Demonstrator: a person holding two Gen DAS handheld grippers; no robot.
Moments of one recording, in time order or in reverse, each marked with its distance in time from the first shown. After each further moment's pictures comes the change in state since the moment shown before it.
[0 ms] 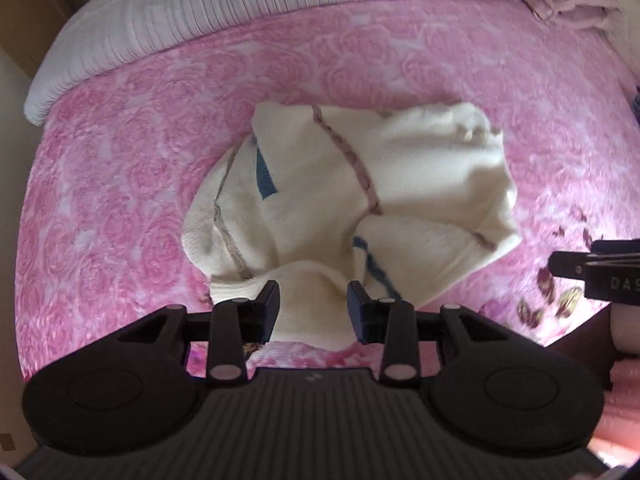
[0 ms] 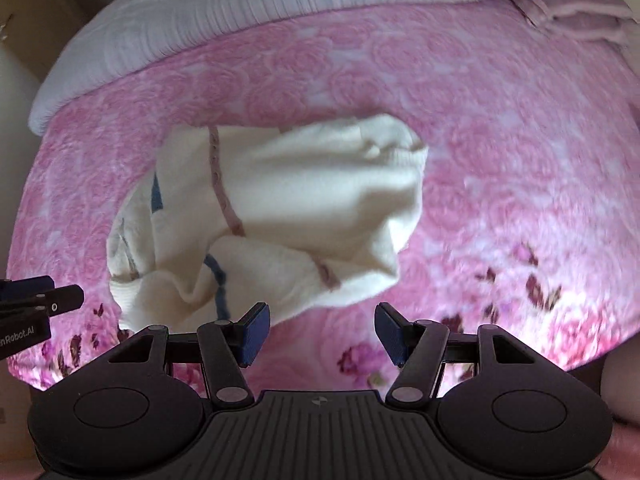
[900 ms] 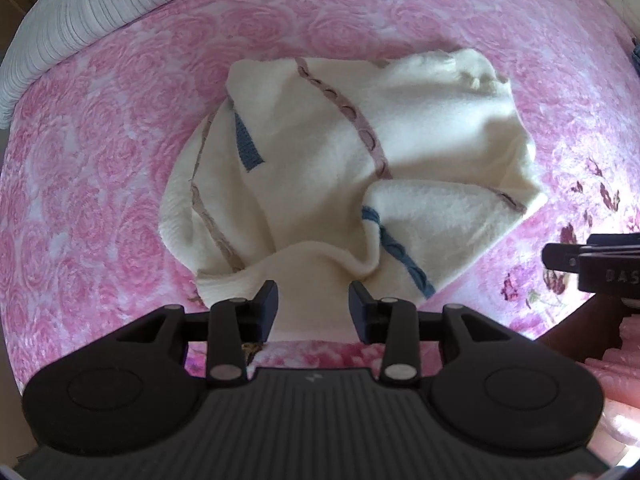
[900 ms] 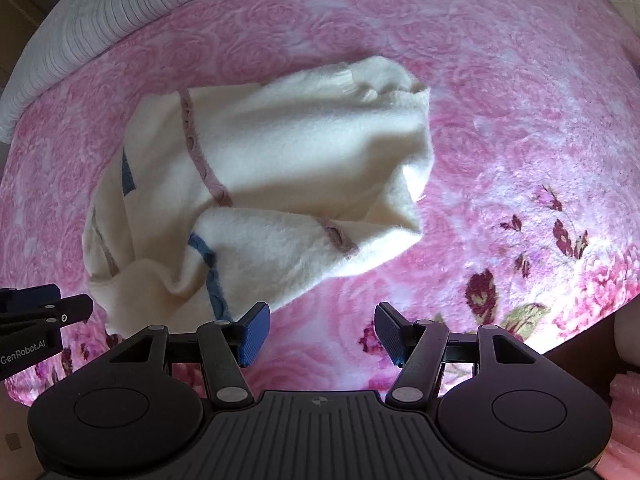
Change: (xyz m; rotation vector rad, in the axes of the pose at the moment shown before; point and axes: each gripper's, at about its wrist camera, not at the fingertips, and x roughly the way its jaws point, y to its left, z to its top) left arm 0.064 0.008 0.008 0.090 0.101 -0.018; right arm 0.060 0.007 -0.007 0.111 0.085 -0.013
